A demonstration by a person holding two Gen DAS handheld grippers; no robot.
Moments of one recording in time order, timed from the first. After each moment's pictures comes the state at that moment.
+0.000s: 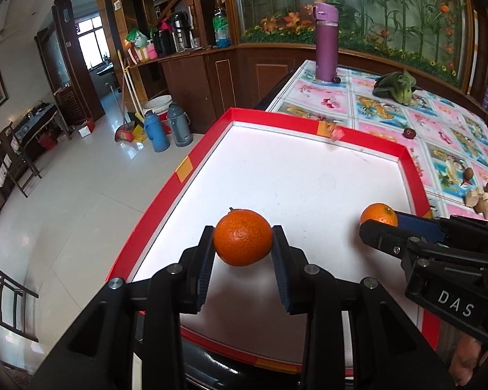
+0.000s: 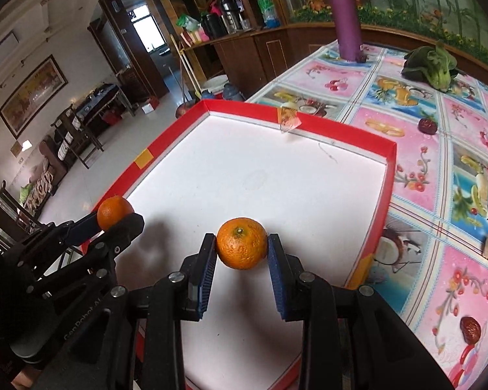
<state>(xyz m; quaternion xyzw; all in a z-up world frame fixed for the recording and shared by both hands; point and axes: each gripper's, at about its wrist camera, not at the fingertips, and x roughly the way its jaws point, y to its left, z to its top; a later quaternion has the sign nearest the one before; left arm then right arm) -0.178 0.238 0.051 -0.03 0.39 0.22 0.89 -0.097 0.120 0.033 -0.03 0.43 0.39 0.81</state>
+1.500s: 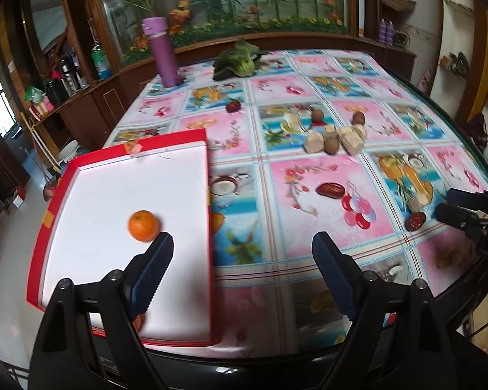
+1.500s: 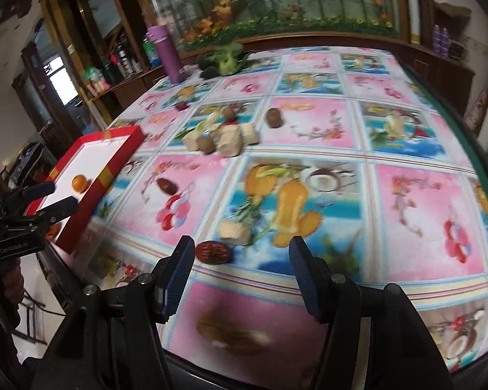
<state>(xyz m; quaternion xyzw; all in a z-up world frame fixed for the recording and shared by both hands) -0.167 0.060 0.065 0.07 0.42 0.01 0.91 -0.143 -0.173 0.030 0.04 0.41 0.21 0.89</state>
